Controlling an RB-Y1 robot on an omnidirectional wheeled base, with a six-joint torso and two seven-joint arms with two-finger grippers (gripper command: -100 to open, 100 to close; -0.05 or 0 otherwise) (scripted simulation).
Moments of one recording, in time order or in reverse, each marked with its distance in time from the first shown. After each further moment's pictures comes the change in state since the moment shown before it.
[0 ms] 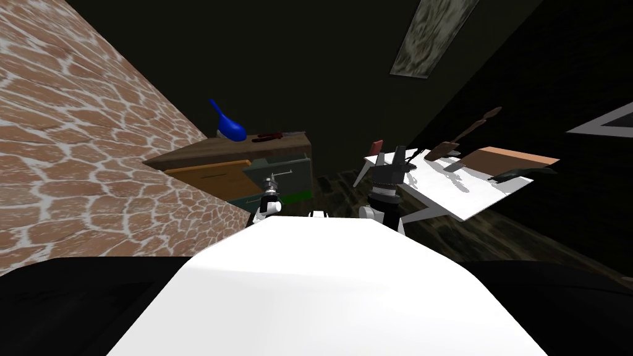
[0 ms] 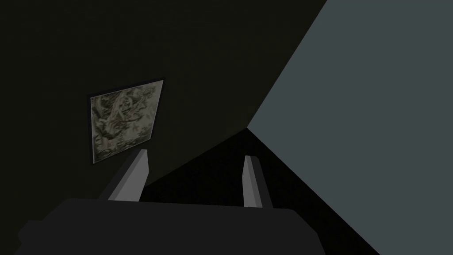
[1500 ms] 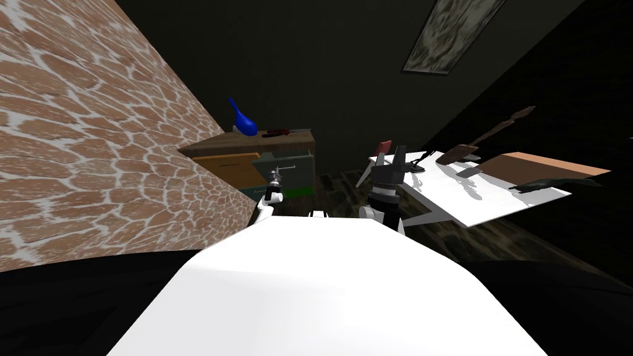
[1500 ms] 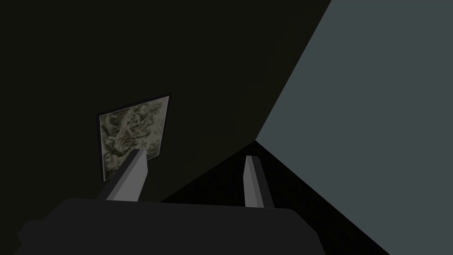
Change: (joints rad) left arm -0.259 0.108 -0.025 0.289 -0.052 -0.052 0.105; right arm 0.000 0.000 0.000 0.000 0.000 0.000 0.000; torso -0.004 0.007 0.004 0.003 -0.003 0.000
